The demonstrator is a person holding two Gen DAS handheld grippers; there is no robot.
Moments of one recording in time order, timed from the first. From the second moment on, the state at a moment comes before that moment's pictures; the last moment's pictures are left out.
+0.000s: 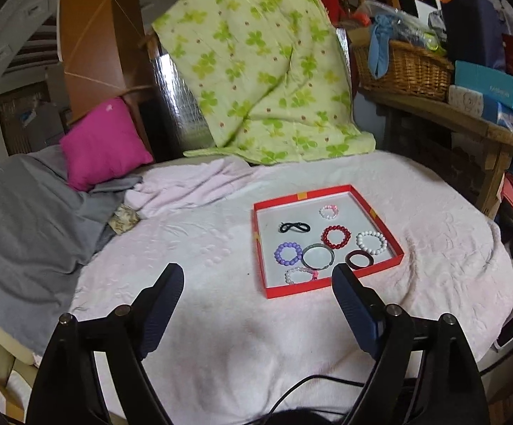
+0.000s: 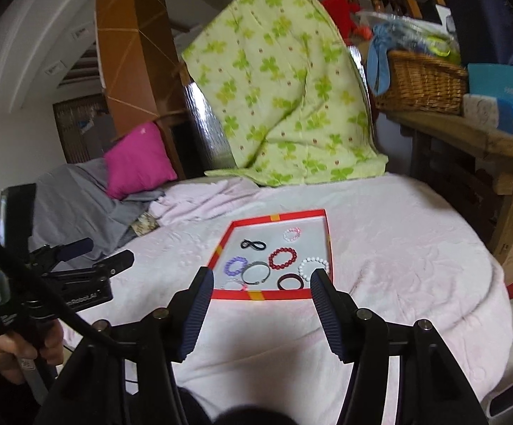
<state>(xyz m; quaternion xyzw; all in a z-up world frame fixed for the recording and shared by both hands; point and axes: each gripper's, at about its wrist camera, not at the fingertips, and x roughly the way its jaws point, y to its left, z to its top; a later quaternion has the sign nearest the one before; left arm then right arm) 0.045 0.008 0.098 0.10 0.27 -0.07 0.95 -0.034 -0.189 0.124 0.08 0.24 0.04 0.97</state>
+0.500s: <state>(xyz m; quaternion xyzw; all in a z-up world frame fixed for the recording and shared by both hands) -0.030 0.038 0.117 0.09 0.25 -0.05 0.96 -0.083 -0.143 0.136 0.06 0.25 0.01 0.97</state>
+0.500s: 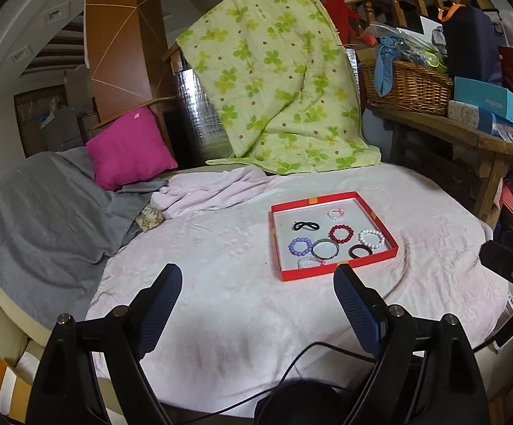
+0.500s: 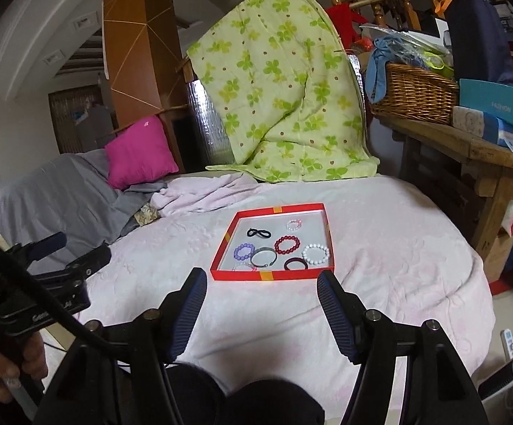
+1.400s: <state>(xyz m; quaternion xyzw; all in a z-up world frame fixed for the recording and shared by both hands) -0.006 0.038 0.121 0.08 0.26 -0.04 0.96 -0.036 -0.140 0.131 0.08 0.30 -0.01 0.95</state>
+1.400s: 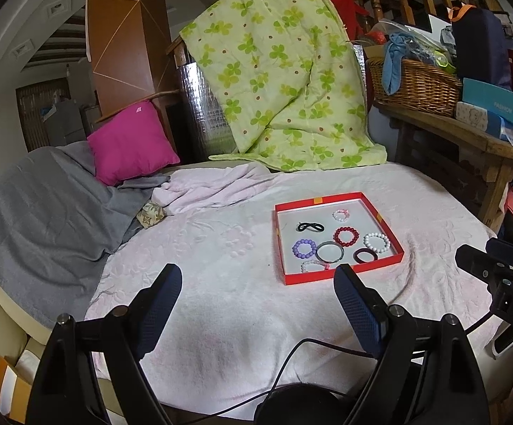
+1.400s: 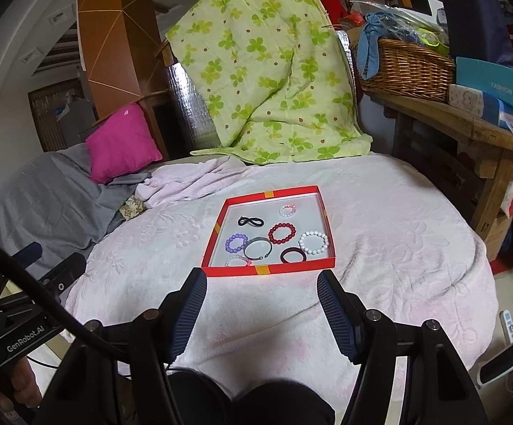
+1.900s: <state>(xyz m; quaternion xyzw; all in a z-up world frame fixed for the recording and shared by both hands) 0.012 0.041 0.117 0.07 0.27 -0.04 0.96 -0.015 -0.135 0.129 0.07 0.30 -0.01 0.95</state>
